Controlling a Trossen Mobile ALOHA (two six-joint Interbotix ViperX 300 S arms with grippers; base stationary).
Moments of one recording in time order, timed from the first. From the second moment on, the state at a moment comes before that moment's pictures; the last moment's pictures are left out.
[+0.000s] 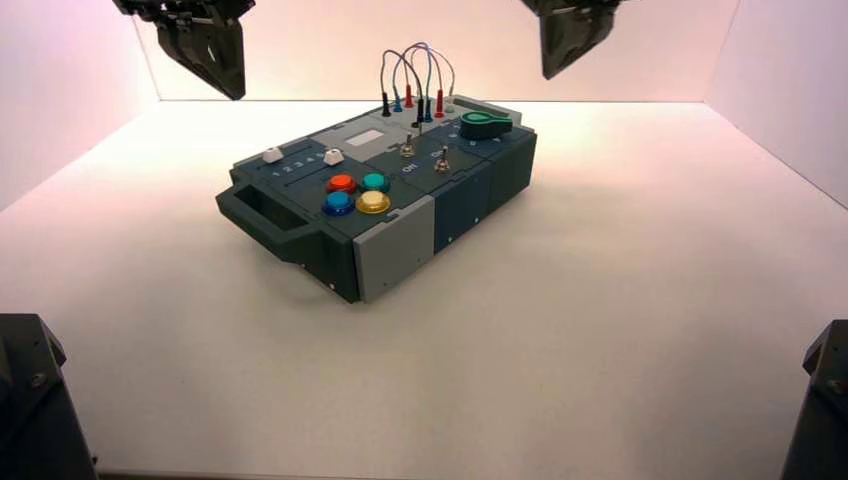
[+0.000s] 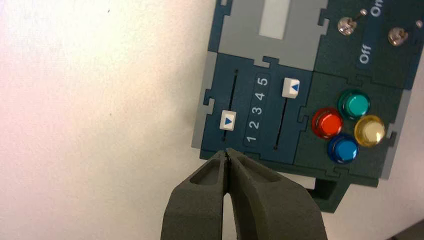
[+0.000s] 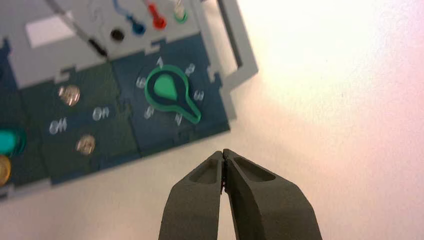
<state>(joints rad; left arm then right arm) -0.23 -0.17 0.71 -0.20 0.74 0.47 0.37 -0.03 0.52 0.03 0.67 -0.20</state>
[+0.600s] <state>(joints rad) -0.33 -0.18 0.73 -0.19 0.66 0.58 0.38 -0.18 0.71 0.24 0.69 -0.44</state>
